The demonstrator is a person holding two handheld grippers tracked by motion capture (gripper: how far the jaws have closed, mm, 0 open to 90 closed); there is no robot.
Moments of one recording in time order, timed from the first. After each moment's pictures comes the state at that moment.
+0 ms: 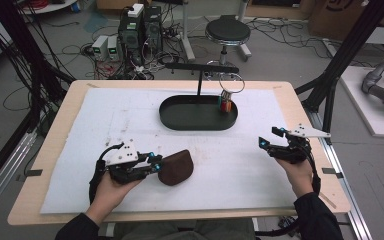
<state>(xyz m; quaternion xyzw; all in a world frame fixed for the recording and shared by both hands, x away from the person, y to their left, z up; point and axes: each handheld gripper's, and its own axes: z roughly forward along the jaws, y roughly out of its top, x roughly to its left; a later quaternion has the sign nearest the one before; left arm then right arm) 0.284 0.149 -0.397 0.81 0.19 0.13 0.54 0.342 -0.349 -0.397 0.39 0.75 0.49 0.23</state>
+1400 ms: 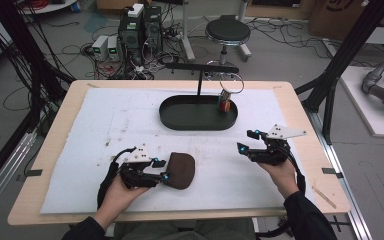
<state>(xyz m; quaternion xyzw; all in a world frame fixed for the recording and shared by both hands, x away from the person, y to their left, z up) 0.296 0.131 -0.423 0.83 0.27 0.07 0.48 0.341 -0.295 -0.396 0.31 0.79 0.51 0.17</state>
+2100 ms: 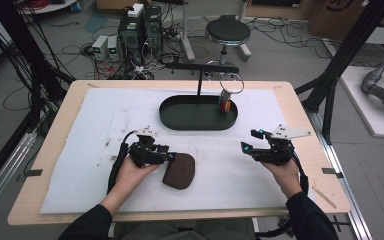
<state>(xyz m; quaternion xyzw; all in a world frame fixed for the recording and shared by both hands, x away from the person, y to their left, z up) 0.363 0.120 -0.436 0.80 0.38 0.00 0.47 0.340 -0.305 -0.395 0.31 0.78 0.51 0.18</state>
